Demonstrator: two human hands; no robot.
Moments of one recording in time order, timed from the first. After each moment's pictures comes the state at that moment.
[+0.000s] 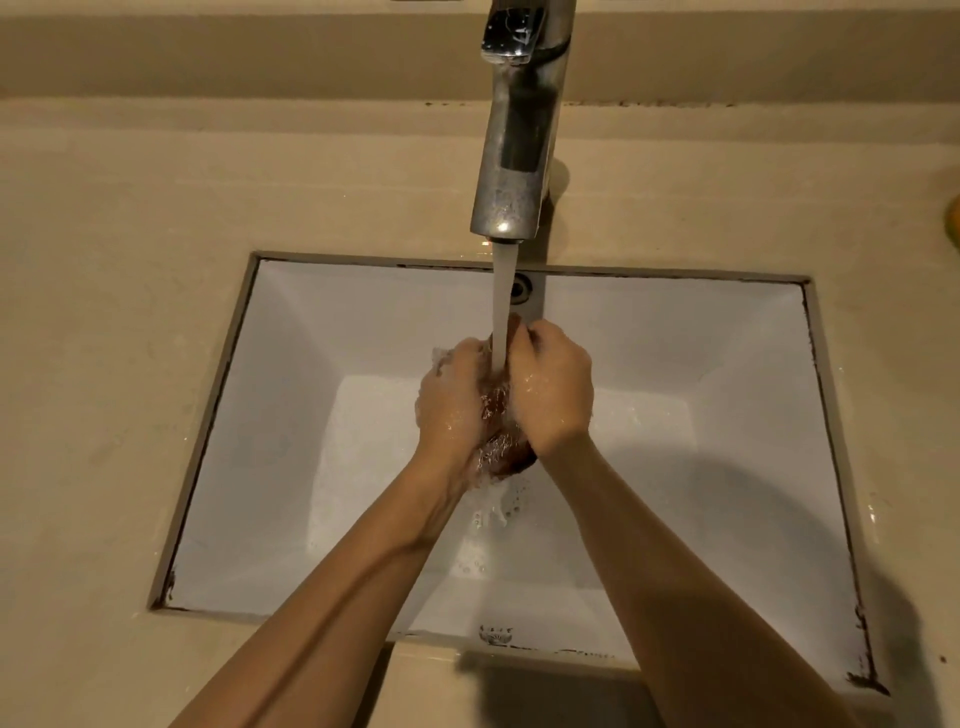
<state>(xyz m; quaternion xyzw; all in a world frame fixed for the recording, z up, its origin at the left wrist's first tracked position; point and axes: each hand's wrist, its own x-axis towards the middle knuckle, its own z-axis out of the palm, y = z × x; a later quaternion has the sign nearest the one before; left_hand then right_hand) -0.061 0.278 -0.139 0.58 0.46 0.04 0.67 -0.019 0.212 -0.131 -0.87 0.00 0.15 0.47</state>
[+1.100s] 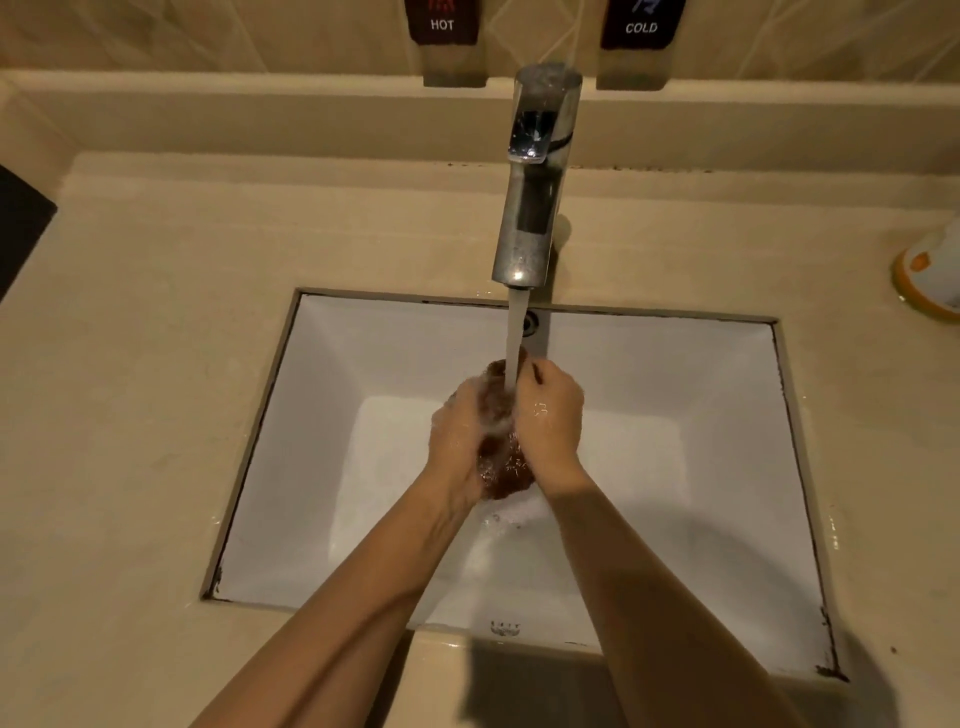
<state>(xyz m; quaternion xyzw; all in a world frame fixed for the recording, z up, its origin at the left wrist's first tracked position) -0.070 0.284 -0.135 0.43 0.44 -0.03 0.79 -0.027 0.220 -0.127 -0.83 0.07 0.15 0.53</state>
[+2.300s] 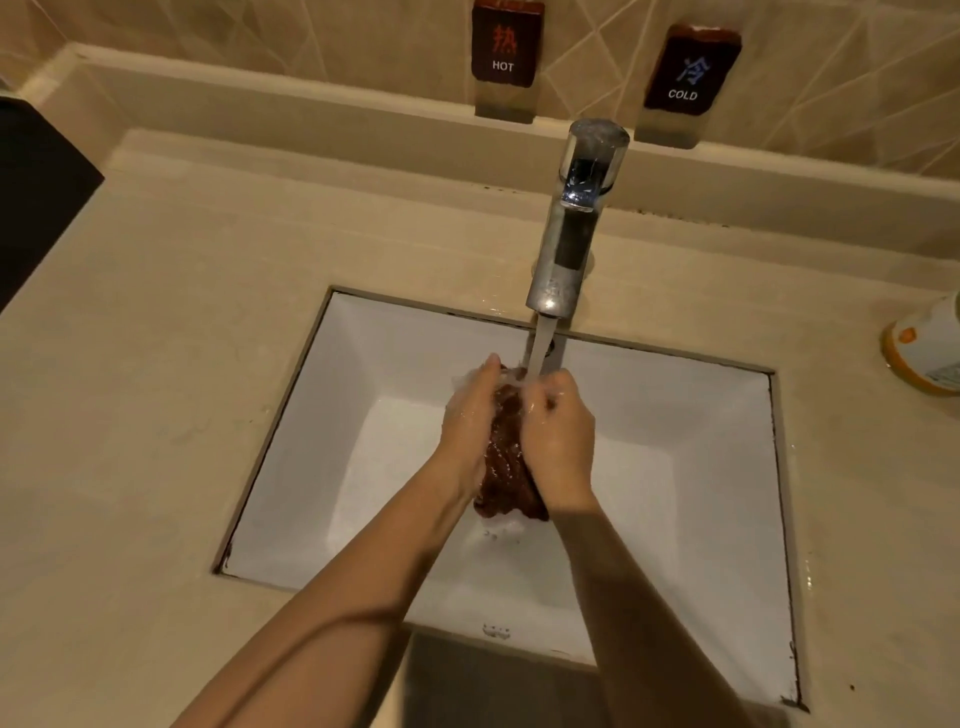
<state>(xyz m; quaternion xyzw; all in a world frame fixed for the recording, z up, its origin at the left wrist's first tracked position) -0.064 0.296 -0.115 0.45 0.39 -0.02 0.80 -0.042 0.218 -0.093 -0.85 -0.02 0.14 0.50</state>
